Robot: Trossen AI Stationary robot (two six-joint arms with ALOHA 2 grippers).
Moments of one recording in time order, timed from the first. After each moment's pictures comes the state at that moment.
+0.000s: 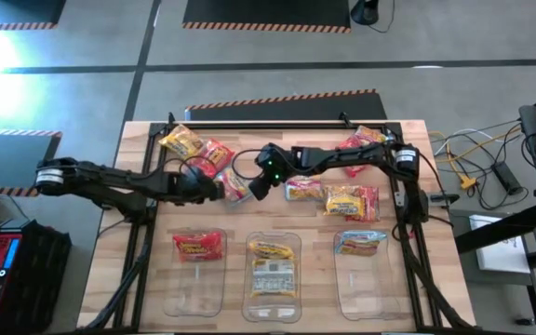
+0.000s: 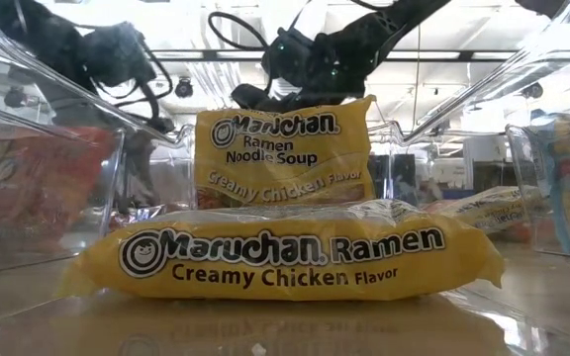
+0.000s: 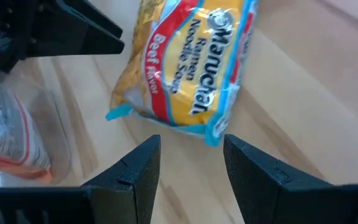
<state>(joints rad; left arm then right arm) 0.10 1.15 0.48 -0.38 -0.29 -1.46 -0.22 2.01 1.45 -0.23 -0.18 0.57</state>
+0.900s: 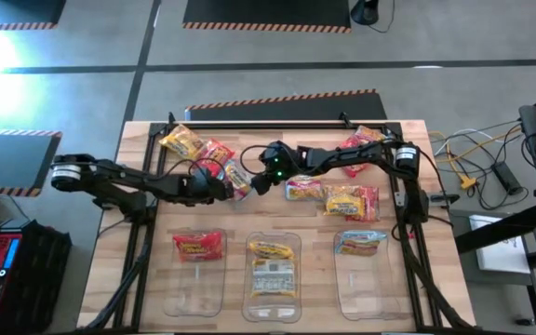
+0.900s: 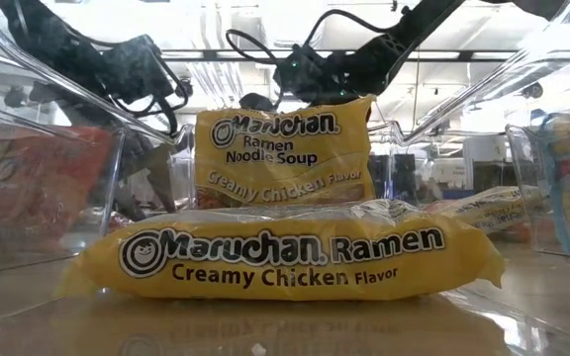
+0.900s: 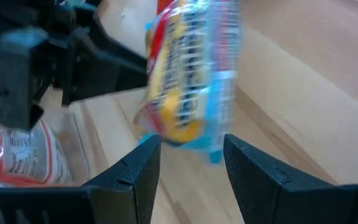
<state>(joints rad) 0.10 1.36 0.47 -0.18 -0.30 -1.48 -0.27 2.01 1.33 0.01 -0.27 0.68</state>
